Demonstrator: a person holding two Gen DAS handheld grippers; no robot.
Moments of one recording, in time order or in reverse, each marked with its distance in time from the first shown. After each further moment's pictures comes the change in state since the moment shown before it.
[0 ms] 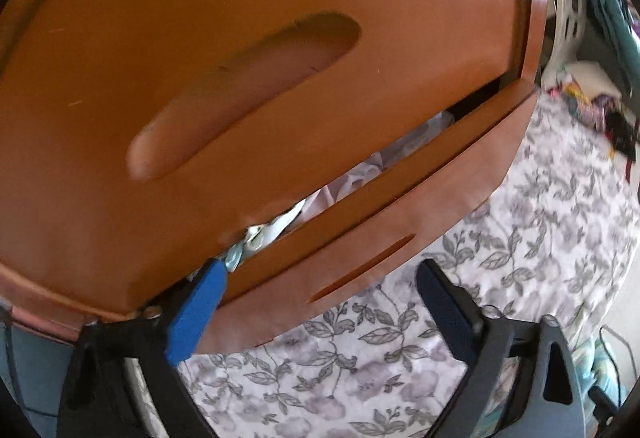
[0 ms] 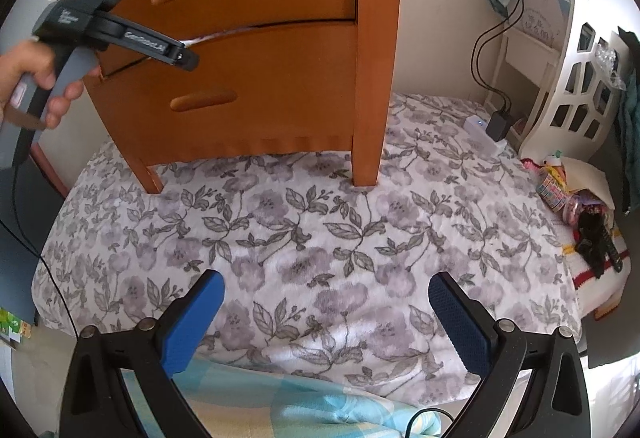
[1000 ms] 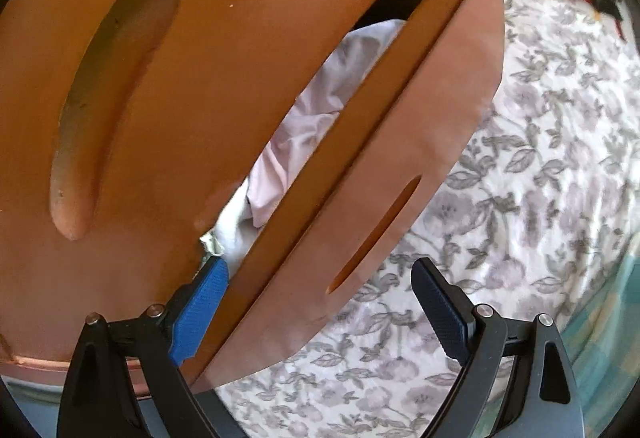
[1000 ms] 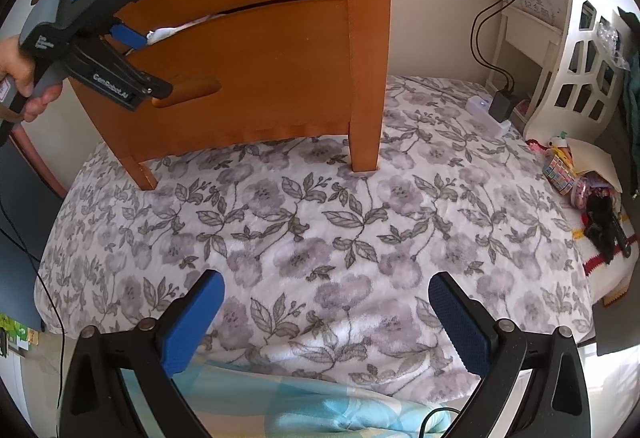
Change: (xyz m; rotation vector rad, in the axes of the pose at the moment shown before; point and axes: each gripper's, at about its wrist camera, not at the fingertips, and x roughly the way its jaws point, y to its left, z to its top) left arm 0.005 -0.029 0.004 0.365 0.137 0.083; right arm 0.019 -0.004 -0.003 0.037 0.041 0.013
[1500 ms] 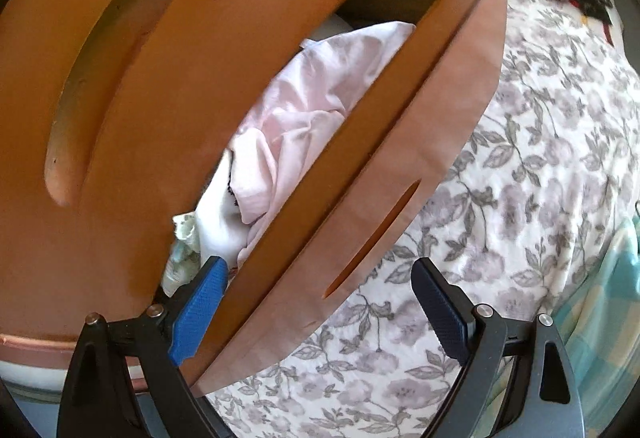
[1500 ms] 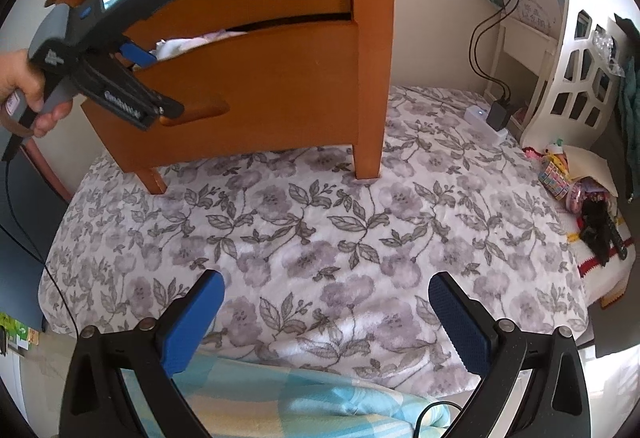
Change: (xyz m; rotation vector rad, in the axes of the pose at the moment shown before) left arm -0.009 -0.016 -0.017 0.002 -0.006 -0.029; right arm -0.025 0.007 -0.004 -0.009 -0.030 0.003
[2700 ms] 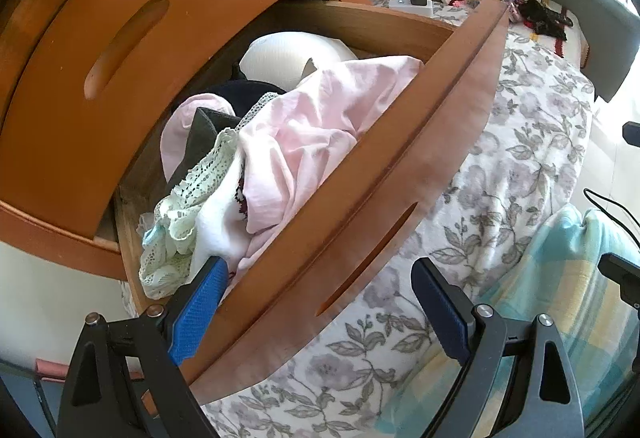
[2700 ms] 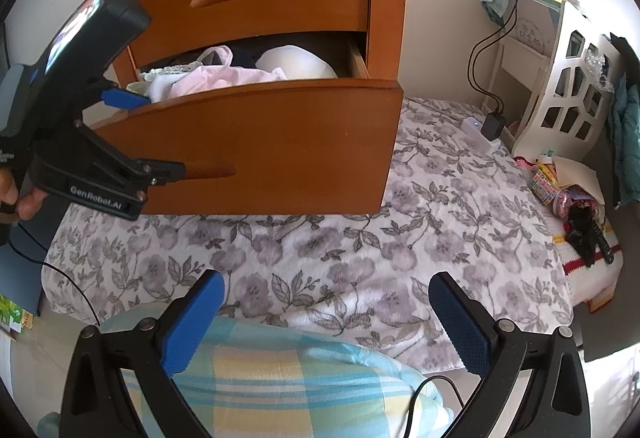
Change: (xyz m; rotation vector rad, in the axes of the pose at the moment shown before) left arm -0.060 -0.061 -0.077 -0.099 -0.131 -0.097; right arm -0.045 0.023 -0.022 -0.049 -0.023 -0.016
